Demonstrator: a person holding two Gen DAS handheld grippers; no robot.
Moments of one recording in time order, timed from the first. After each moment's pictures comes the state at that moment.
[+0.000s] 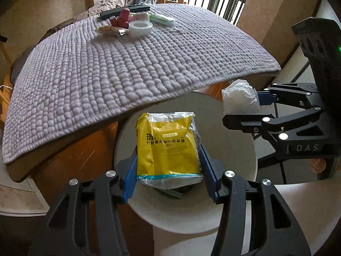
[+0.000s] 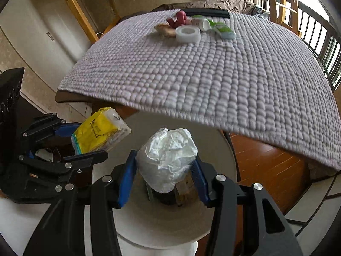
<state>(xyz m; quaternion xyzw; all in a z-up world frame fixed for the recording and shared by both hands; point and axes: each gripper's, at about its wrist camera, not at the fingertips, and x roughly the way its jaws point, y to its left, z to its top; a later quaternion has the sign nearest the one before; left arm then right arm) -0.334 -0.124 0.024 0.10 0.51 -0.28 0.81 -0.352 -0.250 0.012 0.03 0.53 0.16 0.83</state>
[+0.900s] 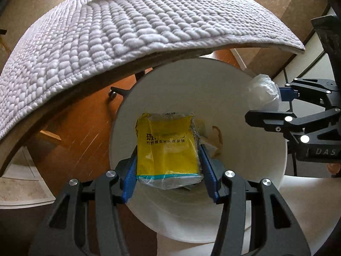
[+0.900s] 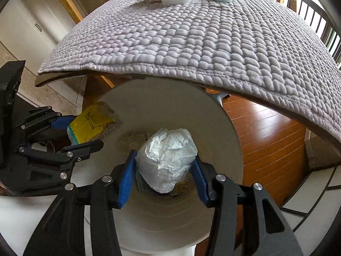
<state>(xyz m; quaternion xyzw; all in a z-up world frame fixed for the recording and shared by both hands) -0.318 -0.127 -0.051 0.12 0.56 -0.24 0.78 -0.349 -0.243 -0.051 0.02 0.57 0.14 0.81</state>
